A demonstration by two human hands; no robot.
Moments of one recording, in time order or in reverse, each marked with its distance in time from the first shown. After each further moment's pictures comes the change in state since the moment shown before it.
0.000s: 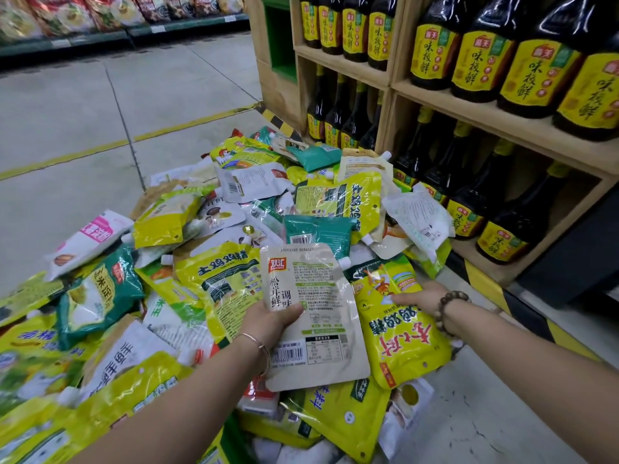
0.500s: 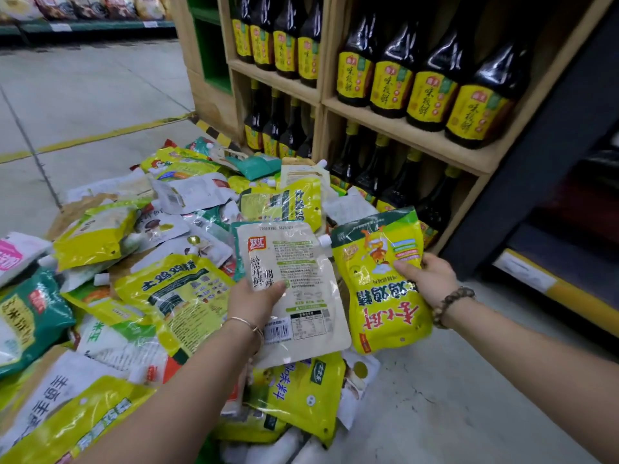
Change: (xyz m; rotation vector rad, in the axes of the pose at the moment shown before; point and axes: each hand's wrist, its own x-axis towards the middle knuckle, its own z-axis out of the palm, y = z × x) left_hand -0.027 0.027 0.040 -0.015 -0.086 0.224; right_hand -0.104 0.002 -0.048 0.218 0.436 -0.331
